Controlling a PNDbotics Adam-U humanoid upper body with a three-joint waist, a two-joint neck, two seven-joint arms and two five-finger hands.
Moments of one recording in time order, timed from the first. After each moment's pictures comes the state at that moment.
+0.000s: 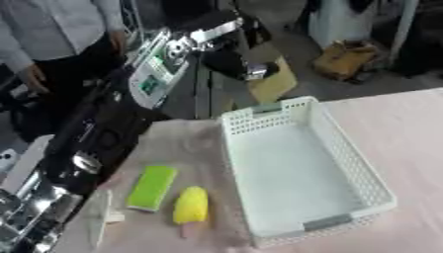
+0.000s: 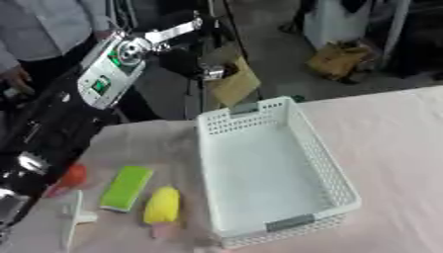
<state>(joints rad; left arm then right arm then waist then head) -1.23 0.42 -0.29 -1.10 -0.52 -0.04 -0.42 -0.24 -0.61 -0.18 -1.98 0.27 -0.23 -0.82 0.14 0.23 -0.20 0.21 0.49</state>
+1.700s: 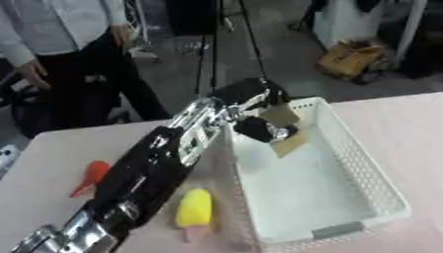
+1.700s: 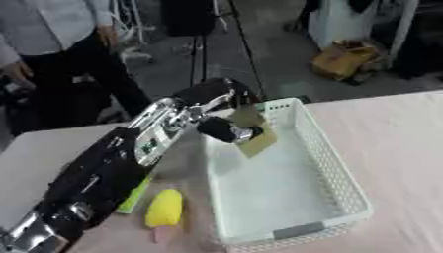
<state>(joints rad) -1.14 0.28 -0.34 -0.99 -0.81 -0.18 -0.24 -0.25 -0.59 -0.17 -1.98 0.26 -0.25 -0.82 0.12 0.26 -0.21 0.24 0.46</state>
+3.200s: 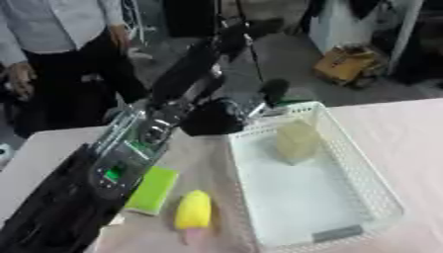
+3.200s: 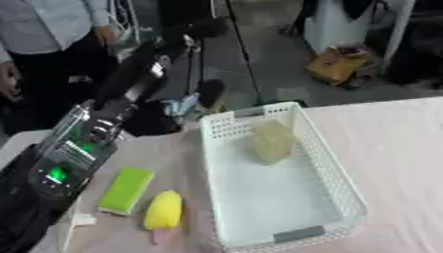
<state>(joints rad) -0.89 0.49 -0.38 -1.79 -0.38 -0.17 0.06 -0.21 -0.59 -0.18 -1.98 0.28 -0.25 -0.84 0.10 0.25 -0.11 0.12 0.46</state>
